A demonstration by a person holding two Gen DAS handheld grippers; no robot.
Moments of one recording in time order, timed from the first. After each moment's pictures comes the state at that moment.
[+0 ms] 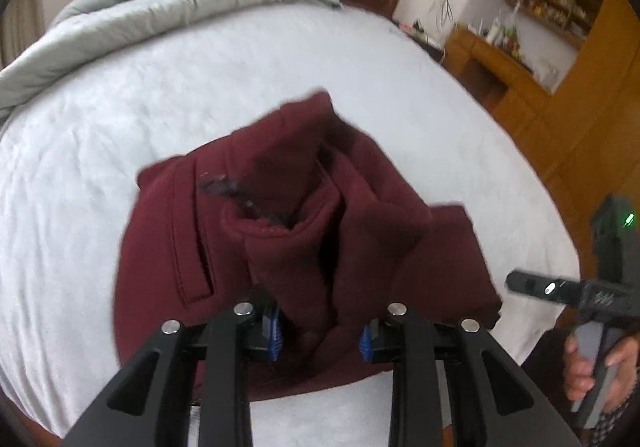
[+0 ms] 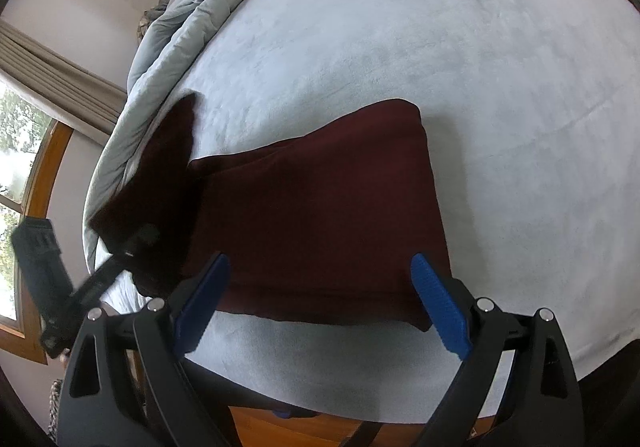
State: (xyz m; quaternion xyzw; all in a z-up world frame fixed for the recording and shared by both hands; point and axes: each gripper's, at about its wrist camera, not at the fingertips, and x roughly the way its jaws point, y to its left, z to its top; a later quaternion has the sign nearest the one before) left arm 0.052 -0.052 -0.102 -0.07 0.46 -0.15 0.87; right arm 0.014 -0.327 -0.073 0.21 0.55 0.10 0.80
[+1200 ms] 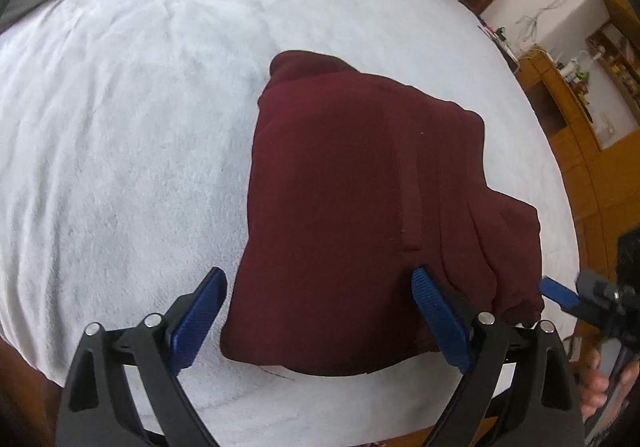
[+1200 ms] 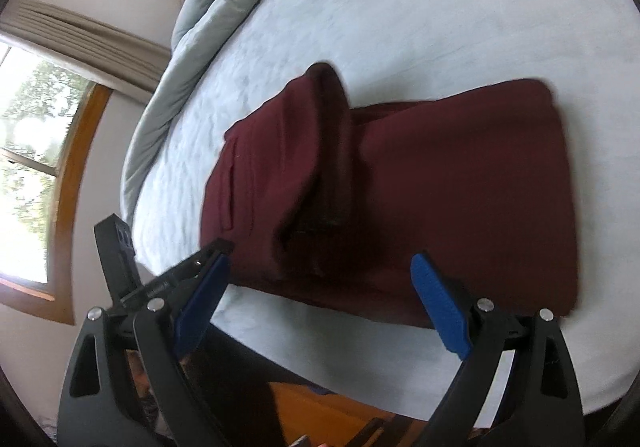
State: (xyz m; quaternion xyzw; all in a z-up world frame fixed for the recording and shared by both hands) left arm 0.038 0.057 -0.154 -0.19 0.55 -0.06 0.81; right arm 0.042 -0.248 -0.080 0.22 0.60 0.21 0.74
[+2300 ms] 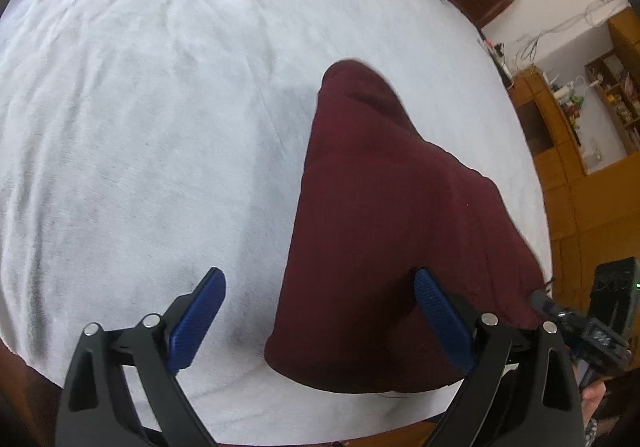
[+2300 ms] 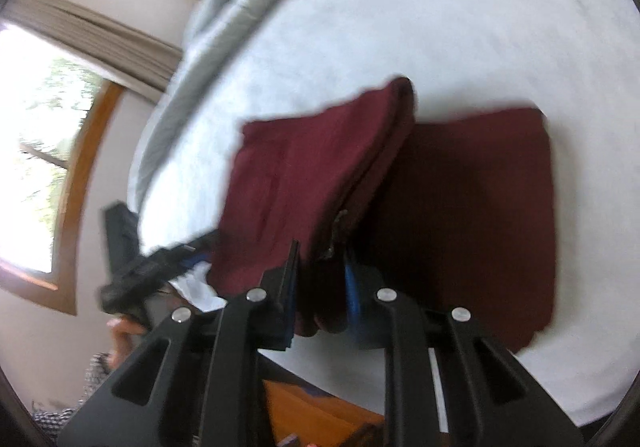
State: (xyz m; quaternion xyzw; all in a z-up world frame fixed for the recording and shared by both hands) left arm 0.054 0.062 -0.150 -0.24 0.56 -0.07 0.79; right arm 0.021 -0.277 -0.081 0.21 0.59 0.21 0.75
